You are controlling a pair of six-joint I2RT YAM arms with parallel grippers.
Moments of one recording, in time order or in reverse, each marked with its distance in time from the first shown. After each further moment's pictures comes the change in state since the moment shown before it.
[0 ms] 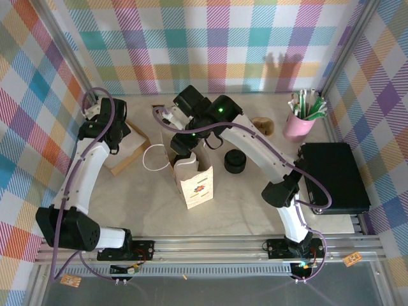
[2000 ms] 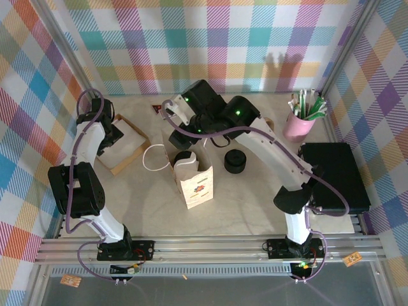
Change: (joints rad) left arm 0.235 0.309 0.031 0.054 0.263 -0.027; right arm 0.024 -0.146 -0.063 0.128 0.109 -0.006
